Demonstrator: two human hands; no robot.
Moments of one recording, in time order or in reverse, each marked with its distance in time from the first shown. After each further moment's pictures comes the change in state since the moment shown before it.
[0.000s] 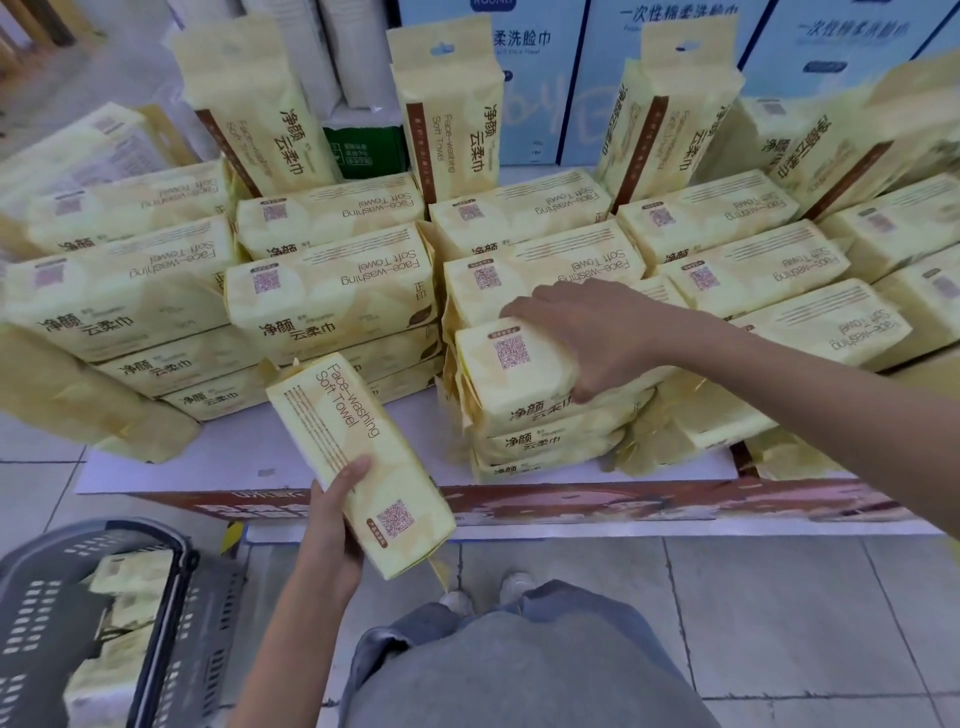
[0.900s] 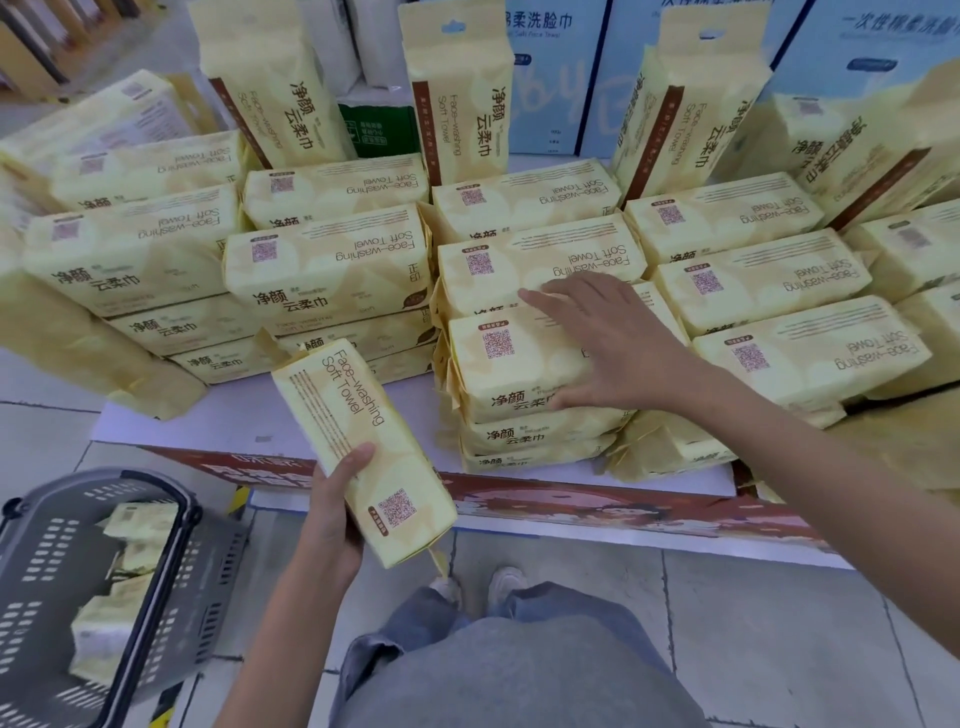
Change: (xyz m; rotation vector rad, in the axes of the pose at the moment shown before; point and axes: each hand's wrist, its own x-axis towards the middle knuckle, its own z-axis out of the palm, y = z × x) left_hand -0.021 -0.024 0.029 -0.049 0.052 0.076; right_hand -0.020 0.030 0.060 0.086 0.361 -0.008
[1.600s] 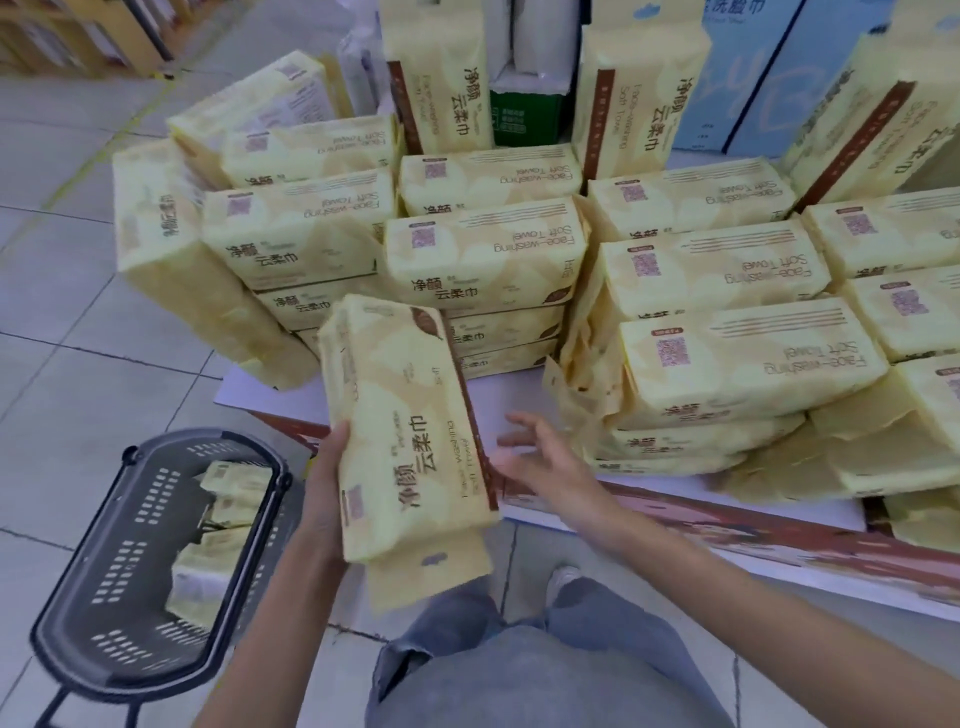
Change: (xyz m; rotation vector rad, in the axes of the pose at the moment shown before) left_hand 0.001 0.091 -0.089 -0.059 -0.218 -0.064; right_hand 0.033 -0.203 0.060 1.460 -0.324 0.541
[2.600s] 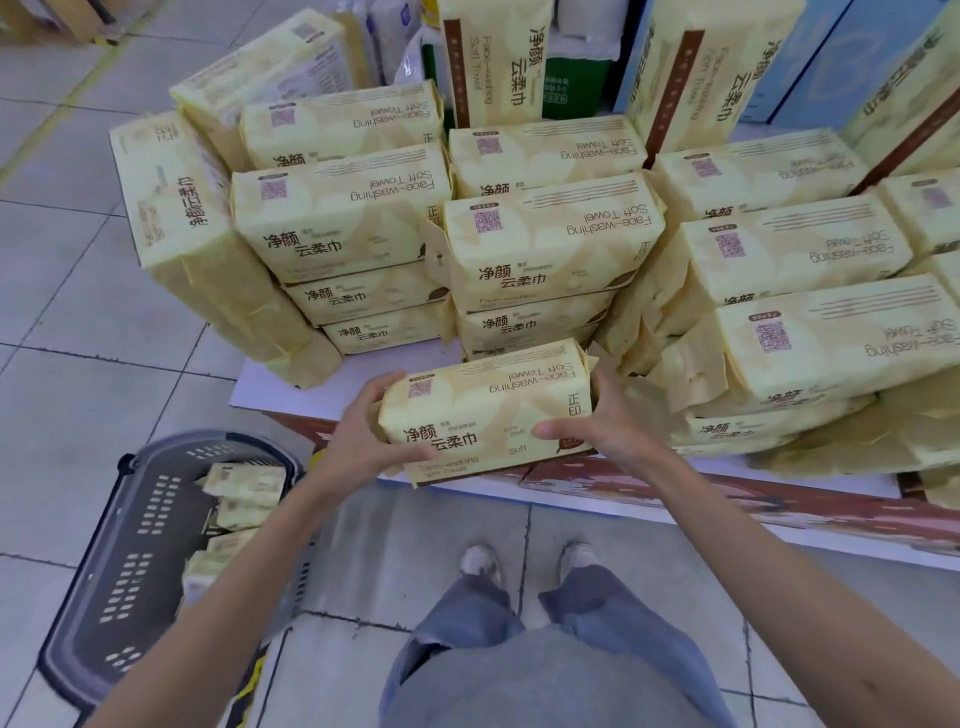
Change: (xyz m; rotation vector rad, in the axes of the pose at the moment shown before) left_hand 0.070 0.060 -0.086 0.878 -0.119 0.152; right_hand 0.084 0.014 0.002 0.026 0.260 -0.039
